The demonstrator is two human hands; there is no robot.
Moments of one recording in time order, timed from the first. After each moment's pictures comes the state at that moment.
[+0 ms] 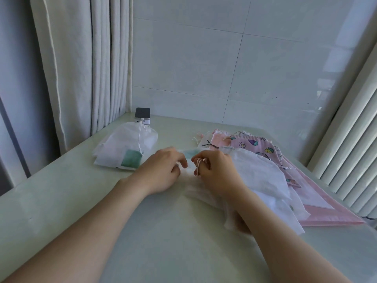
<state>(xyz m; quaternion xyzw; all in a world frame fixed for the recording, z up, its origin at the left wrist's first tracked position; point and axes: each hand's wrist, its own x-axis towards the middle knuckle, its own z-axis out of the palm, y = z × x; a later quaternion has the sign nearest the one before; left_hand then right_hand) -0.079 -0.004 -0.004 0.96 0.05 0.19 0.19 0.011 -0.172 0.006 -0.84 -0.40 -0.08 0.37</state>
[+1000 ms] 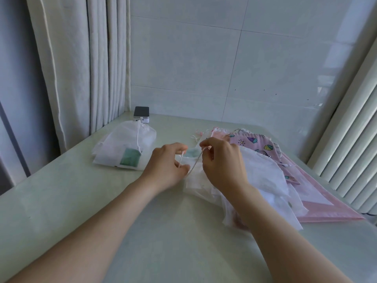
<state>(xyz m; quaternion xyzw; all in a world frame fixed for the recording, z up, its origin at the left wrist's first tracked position) -0.074 -0.029 -0.004 0.89 0.13 0.28 0.33 0.009 -0.174 0.018 -0.84 -0.34 -0.22 0.35</state>
